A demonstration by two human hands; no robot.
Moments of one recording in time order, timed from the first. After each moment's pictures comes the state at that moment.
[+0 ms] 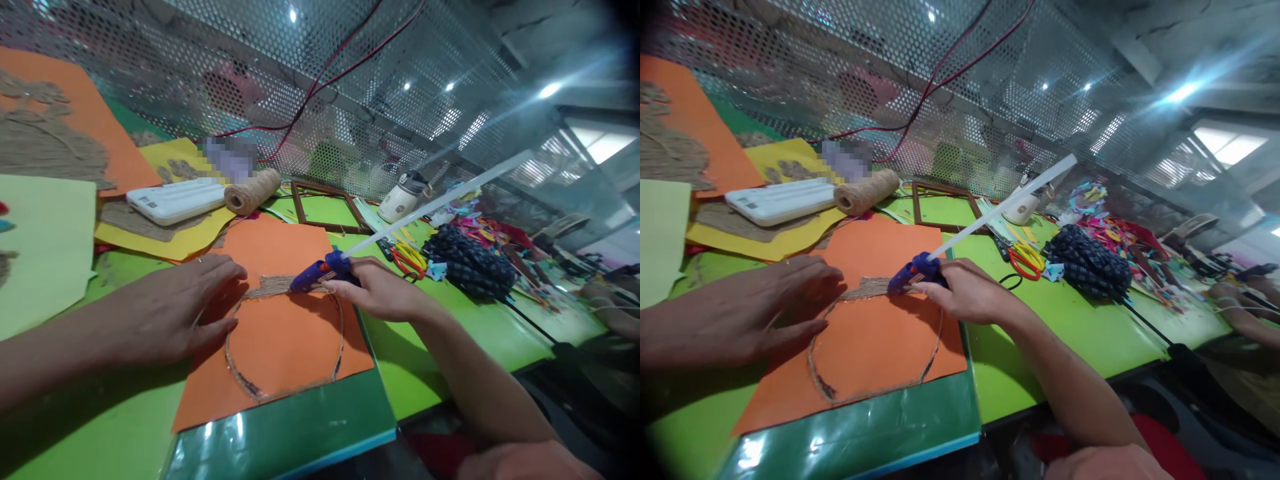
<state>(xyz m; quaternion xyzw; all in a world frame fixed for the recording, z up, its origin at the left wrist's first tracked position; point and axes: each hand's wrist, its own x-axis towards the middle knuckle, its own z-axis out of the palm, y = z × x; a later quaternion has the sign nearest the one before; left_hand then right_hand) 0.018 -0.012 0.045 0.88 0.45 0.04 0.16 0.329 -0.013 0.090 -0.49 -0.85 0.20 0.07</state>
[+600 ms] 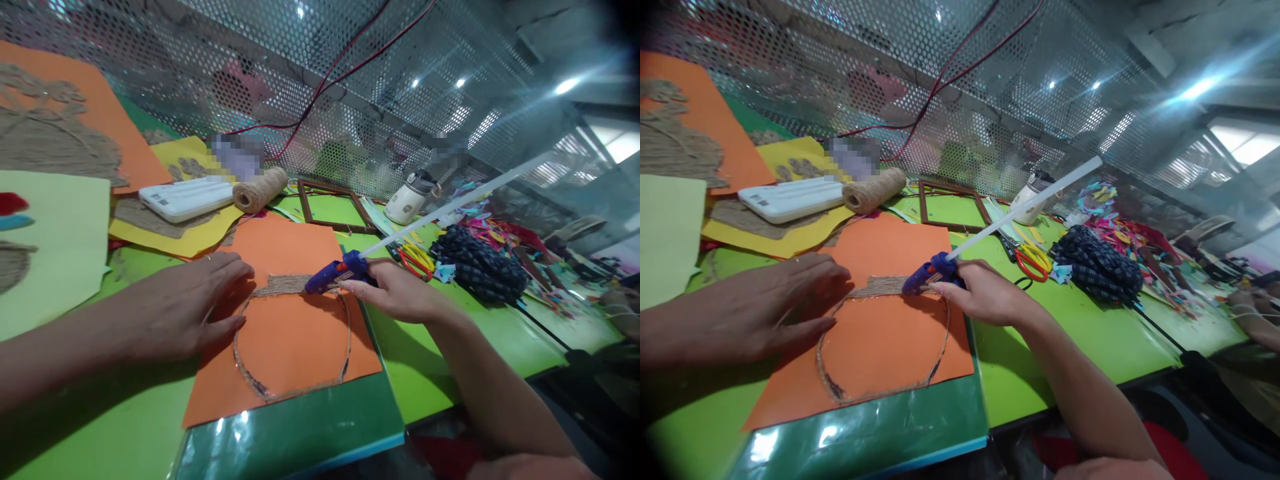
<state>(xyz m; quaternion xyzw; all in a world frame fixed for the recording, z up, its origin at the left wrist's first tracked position) 0.015 -0.012 0.040 0.88 0.44 0.08 0.14 0.339 -0.015 0.093 -0.49 -0.83 0.23 0.10</state>
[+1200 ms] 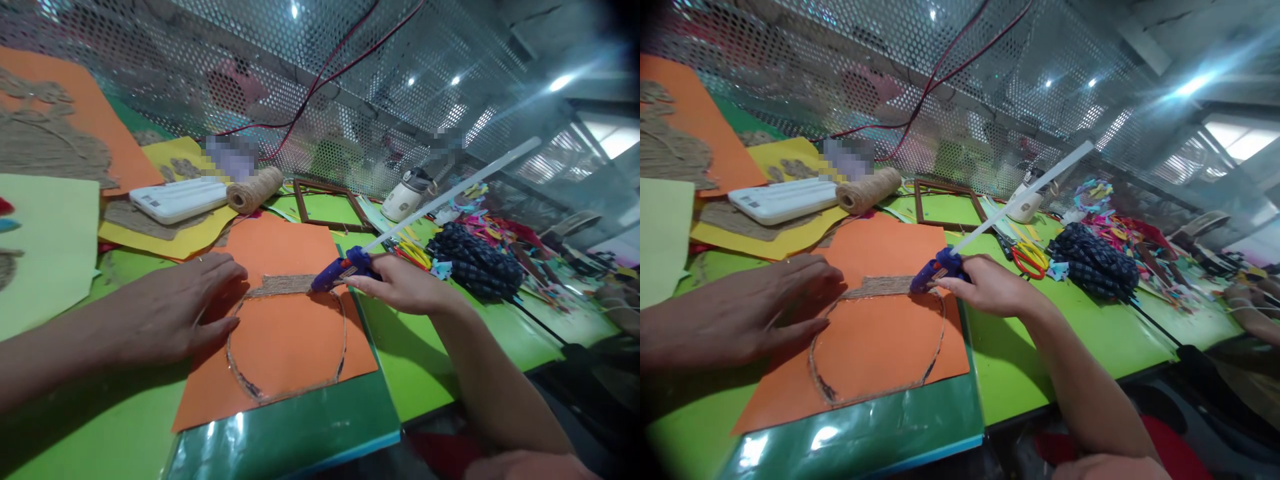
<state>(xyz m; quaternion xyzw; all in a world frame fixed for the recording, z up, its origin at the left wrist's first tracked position) 0.016 -0.011 0.044 0.88 0.45 0.03 0.15 0.355 -0.011 0.100 -0.50 -0.83 0.23 0.08</state>
